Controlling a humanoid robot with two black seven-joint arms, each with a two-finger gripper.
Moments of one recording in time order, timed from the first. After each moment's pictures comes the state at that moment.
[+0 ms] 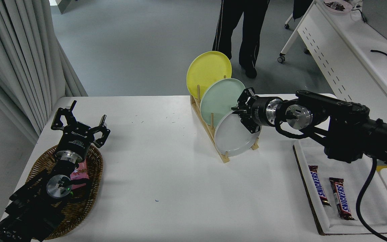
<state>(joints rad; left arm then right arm) -0.51 0.25 -1.06 -0.52 0.07 -0.57 -0.44 1.25 -0.27 -0.05 0.81 0.23 -0.05 -0.24</state>
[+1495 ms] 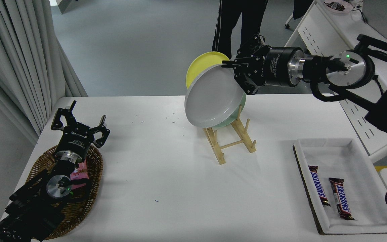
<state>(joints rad) -0.51 0.25 -1.06 -0.52 0.07 -0.57 -0.44 1.35 -0.59 0.33 1.28 0.50 -0.11 -0.37</state>
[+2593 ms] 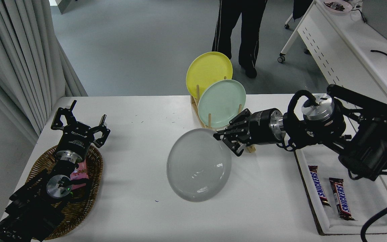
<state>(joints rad) -0.51 0.25 -1.06 -0.52 0.07 -0.57 -0.44 1.01 -0.45 0.33 1.25 0.89 -0.62 -0.47</state>
